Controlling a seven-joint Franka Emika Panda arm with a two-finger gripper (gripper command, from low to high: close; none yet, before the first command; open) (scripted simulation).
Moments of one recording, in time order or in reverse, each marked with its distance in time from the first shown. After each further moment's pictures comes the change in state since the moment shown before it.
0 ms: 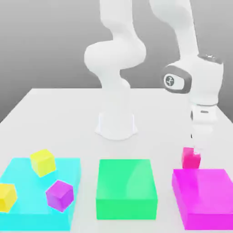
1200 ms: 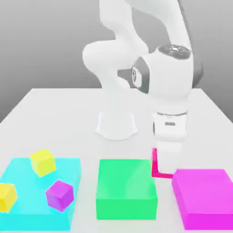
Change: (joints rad) arm -0.343 -0.139 -0.326 0.236 0.083 -0.369 -0.807
